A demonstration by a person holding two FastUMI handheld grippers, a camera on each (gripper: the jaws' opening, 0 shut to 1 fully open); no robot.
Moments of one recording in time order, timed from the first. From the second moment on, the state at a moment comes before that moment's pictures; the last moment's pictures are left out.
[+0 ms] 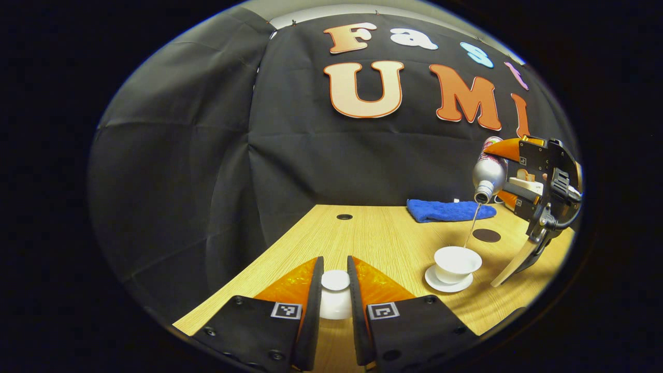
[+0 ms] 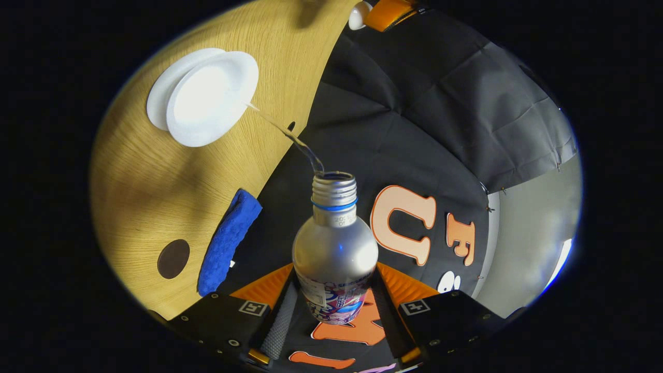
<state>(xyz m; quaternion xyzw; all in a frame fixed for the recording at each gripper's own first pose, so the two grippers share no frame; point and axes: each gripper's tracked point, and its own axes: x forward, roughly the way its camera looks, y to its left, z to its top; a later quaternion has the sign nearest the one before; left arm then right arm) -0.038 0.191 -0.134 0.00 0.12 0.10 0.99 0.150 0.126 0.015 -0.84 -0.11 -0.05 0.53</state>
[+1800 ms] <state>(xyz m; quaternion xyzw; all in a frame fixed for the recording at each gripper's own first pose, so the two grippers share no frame) -0.032 0.165 -0.107 -0.01 0.09 0.08 0.99 0.147 0.111 -0.037 -0.66 -0.02 0.04 0.75</state>
